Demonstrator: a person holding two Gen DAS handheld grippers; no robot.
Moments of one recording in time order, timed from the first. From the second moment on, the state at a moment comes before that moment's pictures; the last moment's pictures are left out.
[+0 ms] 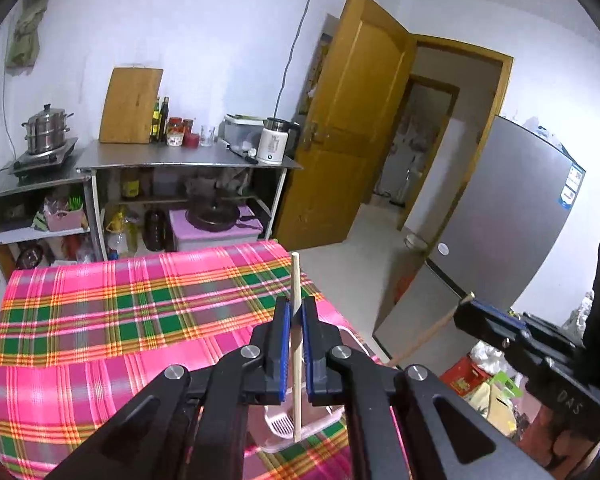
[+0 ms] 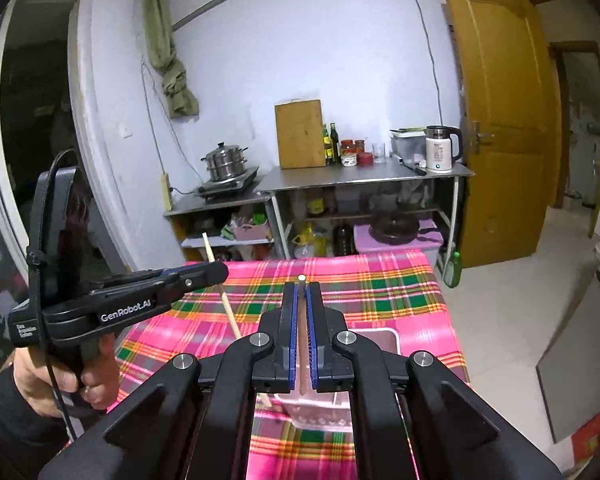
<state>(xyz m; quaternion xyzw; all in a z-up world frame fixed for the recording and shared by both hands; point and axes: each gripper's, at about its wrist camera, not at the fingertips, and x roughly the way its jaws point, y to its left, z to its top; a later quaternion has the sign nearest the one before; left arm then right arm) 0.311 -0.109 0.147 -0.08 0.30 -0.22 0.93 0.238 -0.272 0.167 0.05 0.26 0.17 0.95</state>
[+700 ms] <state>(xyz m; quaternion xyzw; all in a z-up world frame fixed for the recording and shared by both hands) 0.341 -0.122 0.073 -0.06 0.34 -0.22 0.91 0.281 -0.268 0.072 0.06 0.35 0.16 0.92</state>
